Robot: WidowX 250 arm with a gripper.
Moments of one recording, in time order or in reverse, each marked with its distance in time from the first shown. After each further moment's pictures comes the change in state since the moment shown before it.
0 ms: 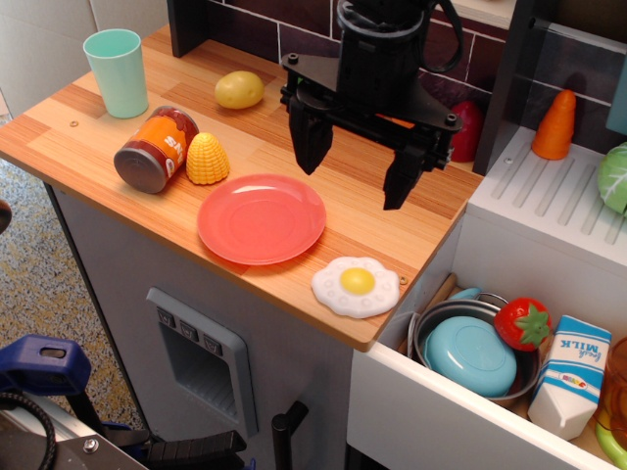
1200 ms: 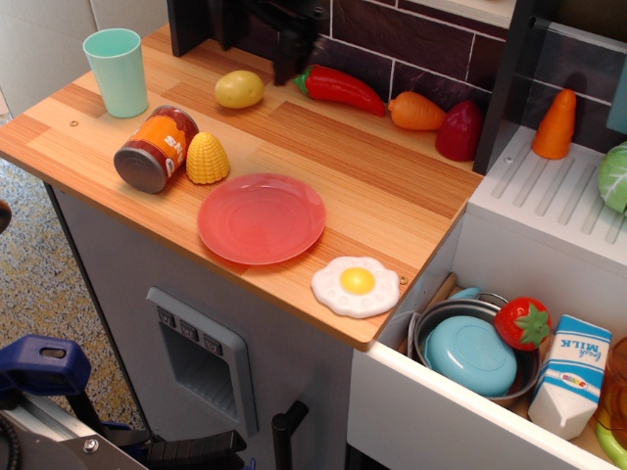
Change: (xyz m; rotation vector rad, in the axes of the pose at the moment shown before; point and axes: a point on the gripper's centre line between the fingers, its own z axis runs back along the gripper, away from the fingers) arm 0.093 0.129 -0.021 0.106 -0.060 -0.184
